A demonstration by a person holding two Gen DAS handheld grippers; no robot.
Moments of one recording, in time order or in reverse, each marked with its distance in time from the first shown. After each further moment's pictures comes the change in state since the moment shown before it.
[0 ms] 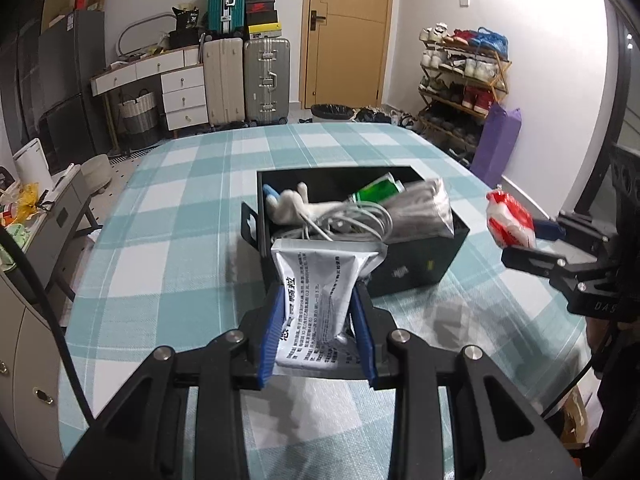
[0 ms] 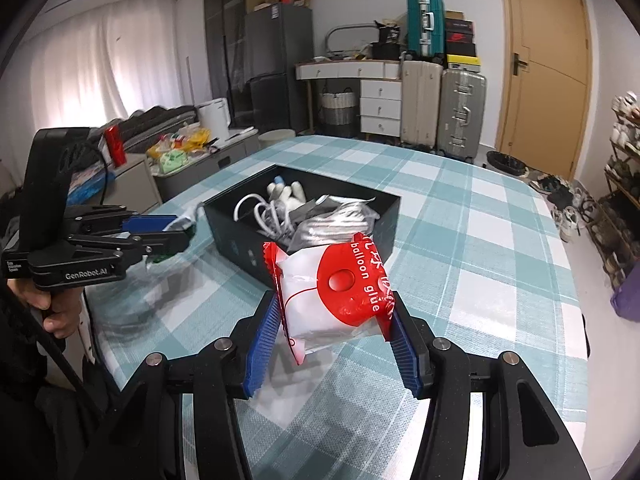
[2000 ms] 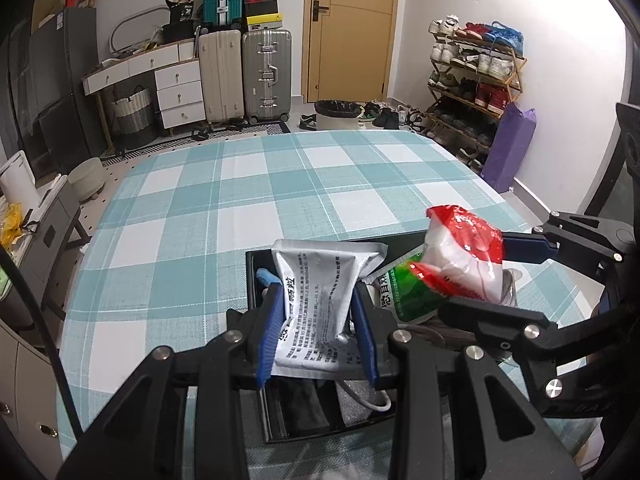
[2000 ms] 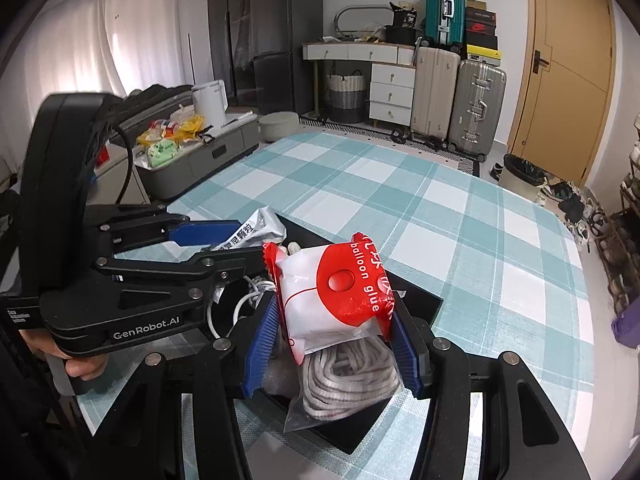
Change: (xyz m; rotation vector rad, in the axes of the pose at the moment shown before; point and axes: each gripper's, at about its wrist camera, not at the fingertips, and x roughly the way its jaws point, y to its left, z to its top) left arm 0.082 0.007 0.072 0.010 0.043 0.013; right arm 0.093 0.016 0.097 -0.088 0.110 0.005
